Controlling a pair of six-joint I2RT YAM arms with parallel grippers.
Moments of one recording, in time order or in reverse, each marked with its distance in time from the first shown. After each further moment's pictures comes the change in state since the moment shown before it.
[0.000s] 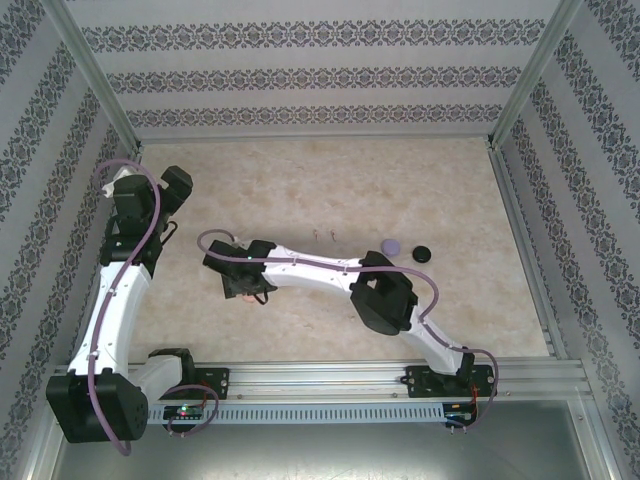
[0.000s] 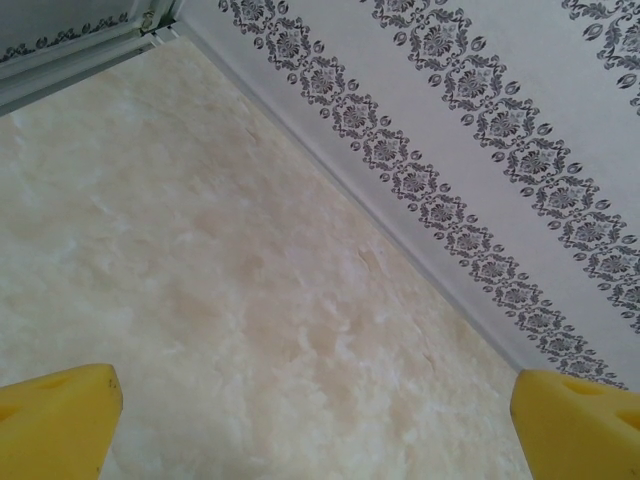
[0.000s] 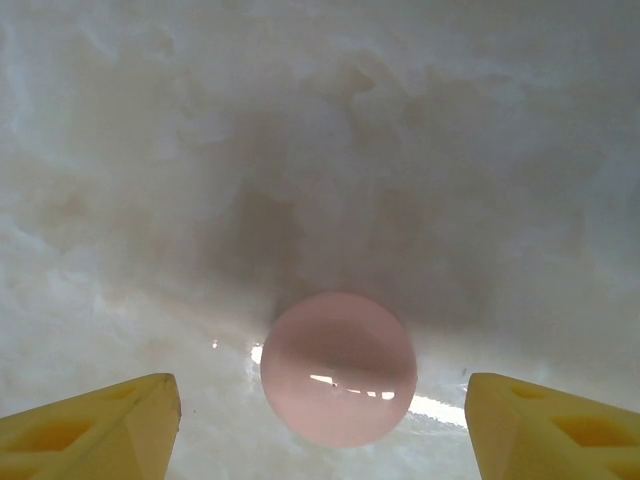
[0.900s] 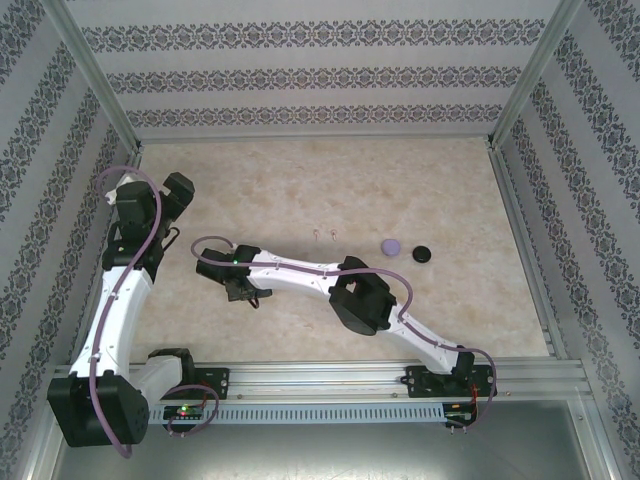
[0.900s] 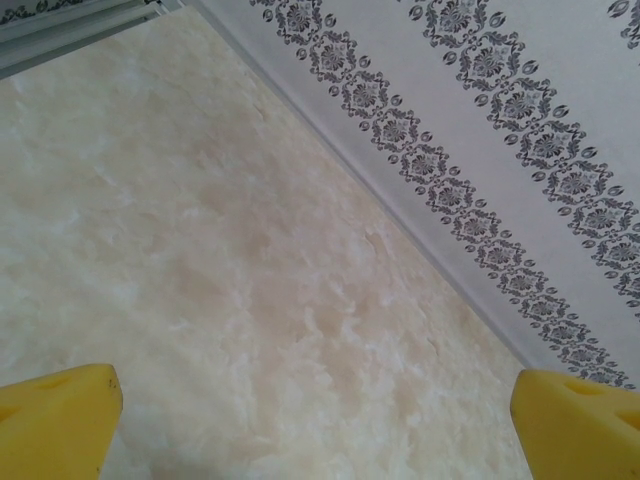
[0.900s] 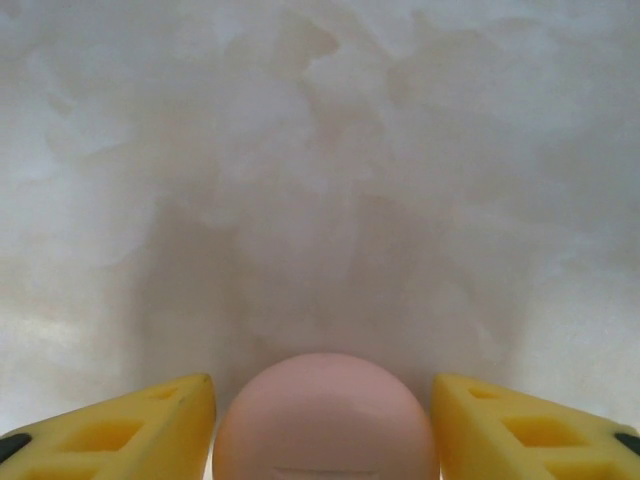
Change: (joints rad) left arm 0.002 -0.022 -0.060 0.016 0.022 -0.020; right arm 0.011 0.173 0.175 -0.126 0.038 0.081
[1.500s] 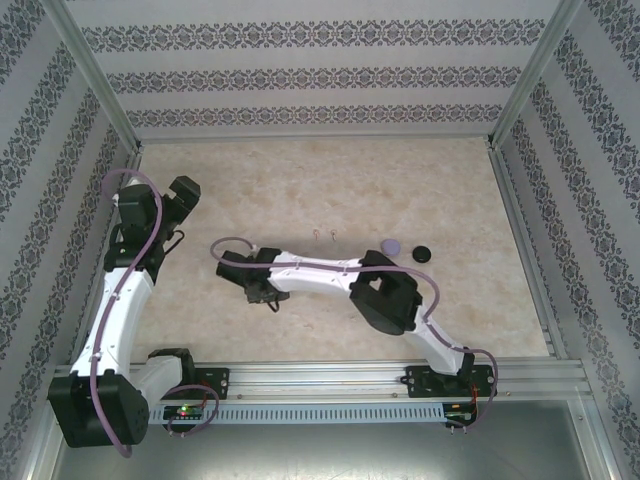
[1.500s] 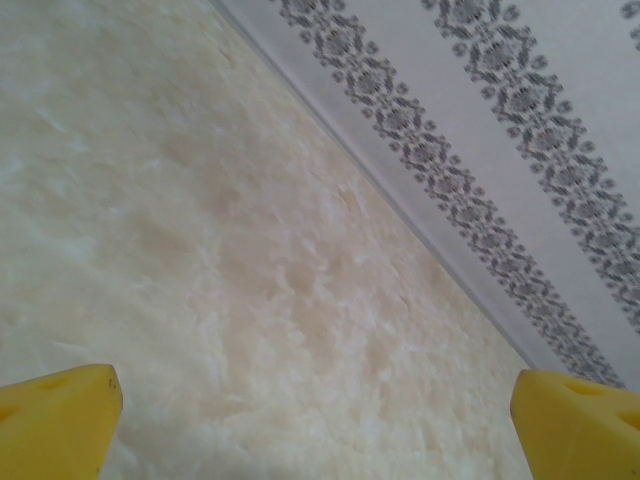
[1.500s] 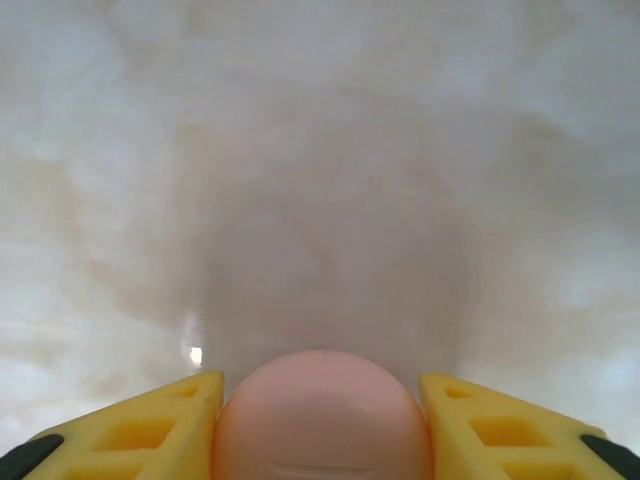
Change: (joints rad) left arm 0.000 0.008 -0.037 0.040 0.140 -0.024; right arm -0.039 -0.274 -0.420 0.163 0.005 0.016
